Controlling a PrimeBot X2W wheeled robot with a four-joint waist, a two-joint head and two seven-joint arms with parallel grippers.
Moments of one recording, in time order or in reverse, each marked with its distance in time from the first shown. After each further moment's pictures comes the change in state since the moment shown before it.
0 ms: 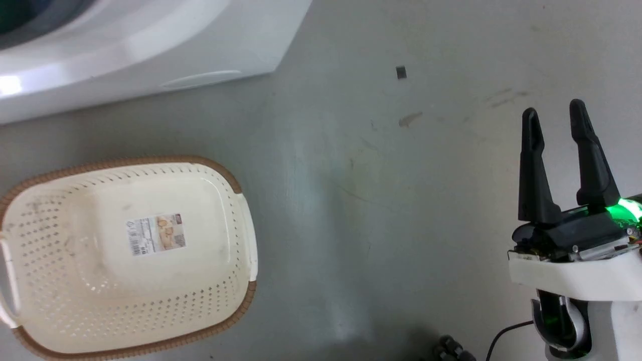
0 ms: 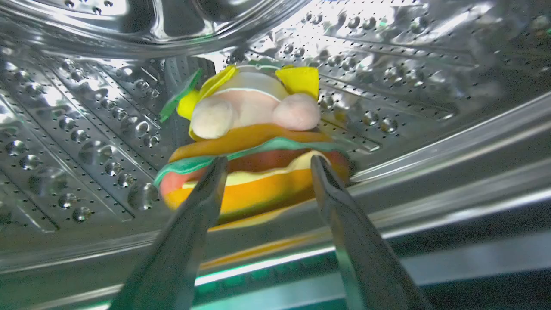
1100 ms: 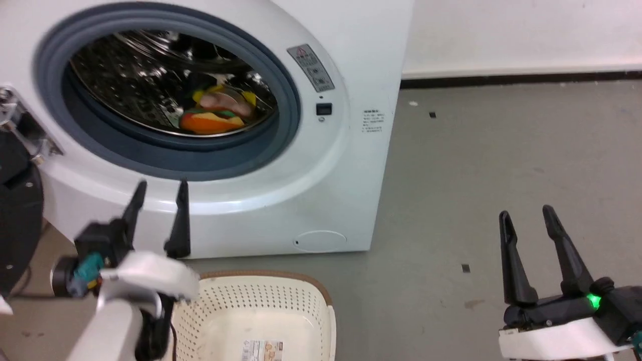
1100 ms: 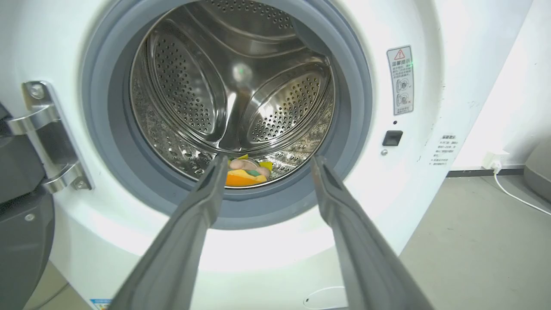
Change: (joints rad) left arm 1.067 -0.267 0.065 -0.581 -0.162 0.226 -0.581; right arm 0.243 0.000 -0.039 0.095 -0.139 0.000 0.000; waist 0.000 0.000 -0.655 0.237
